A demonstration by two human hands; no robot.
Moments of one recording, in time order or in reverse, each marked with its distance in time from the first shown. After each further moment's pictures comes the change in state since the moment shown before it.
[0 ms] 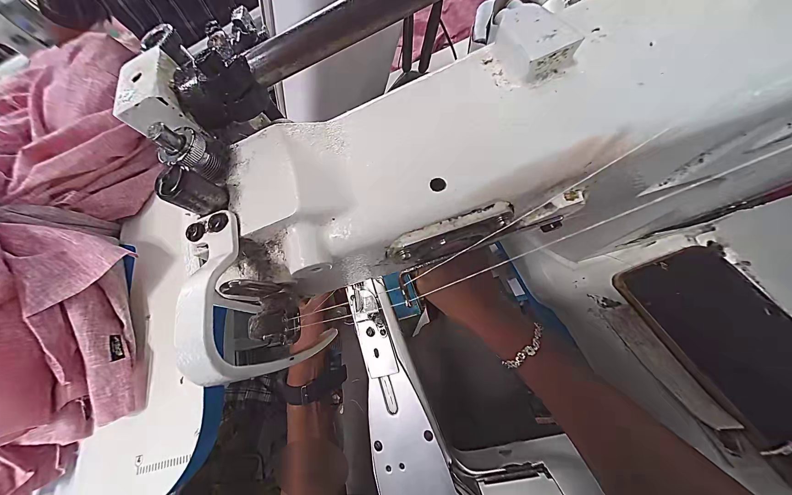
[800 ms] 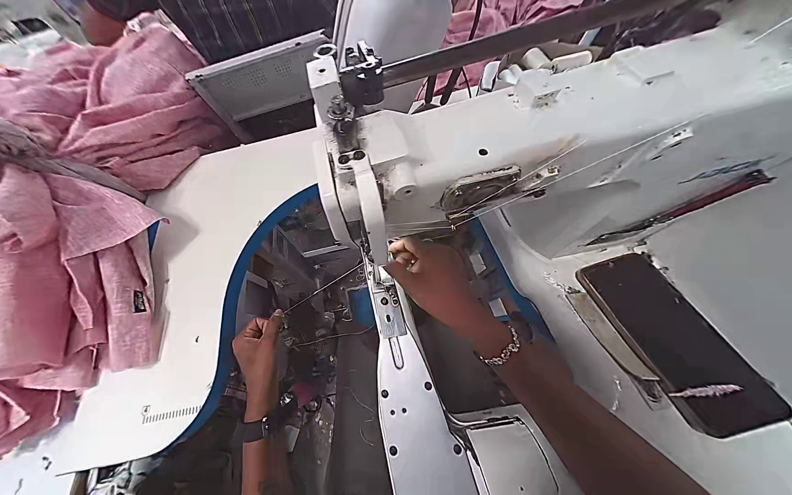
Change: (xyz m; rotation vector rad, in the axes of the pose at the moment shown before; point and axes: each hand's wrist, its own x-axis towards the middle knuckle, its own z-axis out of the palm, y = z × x) left_hand -0.031 -0.010 -0.132 0.453 0.279 0.088; right_hand -0.028 -0.033 0.000 0.341 0.061 -0.125
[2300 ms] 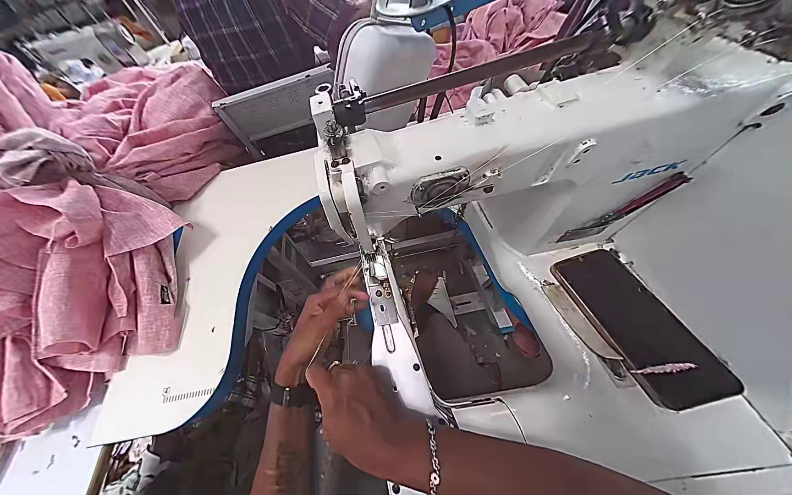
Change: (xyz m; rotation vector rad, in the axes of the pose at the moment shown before) left_hand -0.025 0.080 0.039 -0.431 -0.906 0.061; right_hand -0.131 -0.064 0.071 -0.104 -0.234 -0.443
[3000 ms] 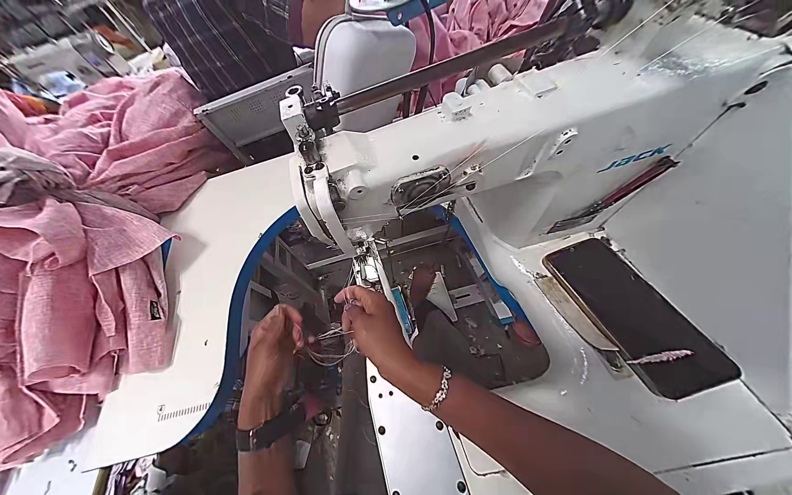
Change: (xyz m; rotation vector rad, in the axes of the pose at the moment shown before) left_hand -0.035 0.004 -0.027 -0.133 0.258 -0.010; right_hand 0.052 0.056 -0.031 0.820 0.128 0.577
